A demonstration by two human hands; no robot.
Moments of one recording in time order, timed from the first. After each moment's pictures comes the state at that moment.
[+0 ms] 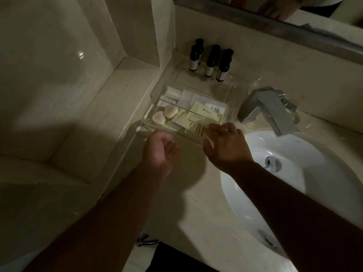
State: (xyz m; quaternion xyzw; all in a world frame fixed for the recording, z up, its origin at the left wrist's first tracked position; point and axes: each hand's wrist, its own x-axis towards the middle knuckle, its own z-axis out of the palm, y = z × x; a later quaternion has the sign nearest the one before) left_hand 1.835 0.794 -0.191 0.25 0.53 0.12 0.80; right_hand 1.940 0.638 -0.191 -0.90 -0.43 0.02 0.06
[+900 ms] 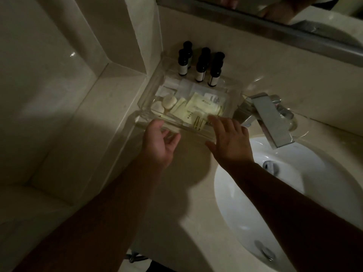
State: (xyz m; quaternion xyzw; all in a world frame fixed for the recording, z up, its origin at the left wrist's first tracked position) left_hand 1.900 0.803 -0.180 0.21 0.53 0.14 0.81; right_hand 1.985 0.637 -0.203 -0.92 -0.37 0.00 0.11
